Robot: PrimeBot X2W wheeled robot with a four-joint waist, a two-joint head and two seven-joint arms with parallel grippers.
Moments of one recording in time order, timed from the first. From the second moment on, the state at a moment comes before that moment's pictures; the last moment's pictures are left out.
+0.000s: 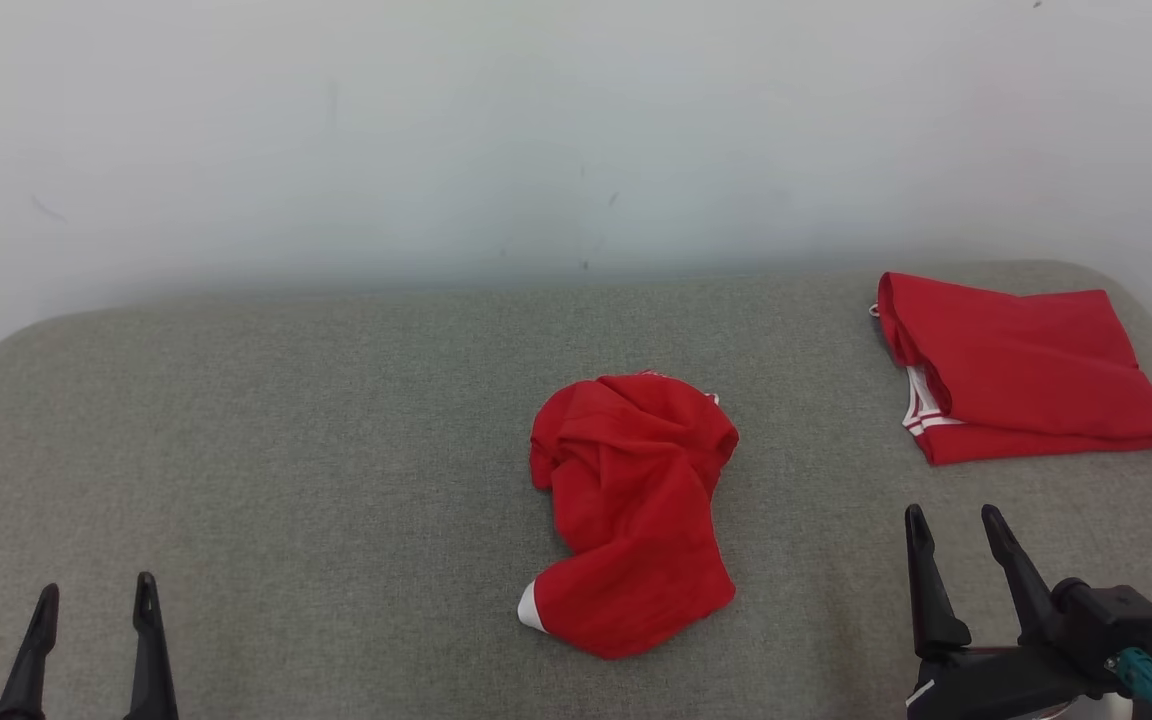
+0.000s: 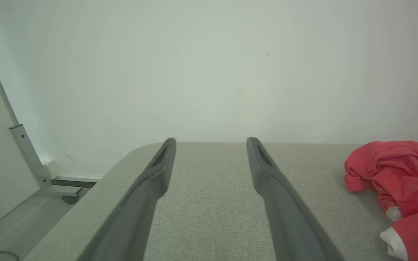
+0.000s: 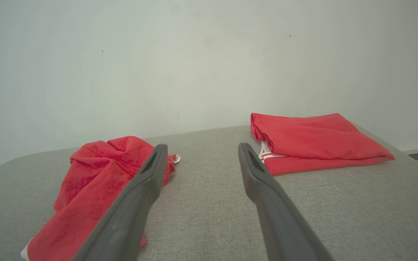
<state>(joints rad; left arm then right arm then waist) 0.12 0.29 0.02 -0.04 -0.31 0.06 -0.21 0.01 -0.05 -0.10 0.06 0.16 0.13 -0.07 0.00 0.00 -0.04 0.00</state>
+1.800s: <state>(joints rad) 0.13 0.30 0.05 -0.02 -0.33 0.11 -0.22 0.03 -0.05 -0.09 0.05 0.16 0.13 -0.06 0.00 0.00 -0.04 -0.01</state>
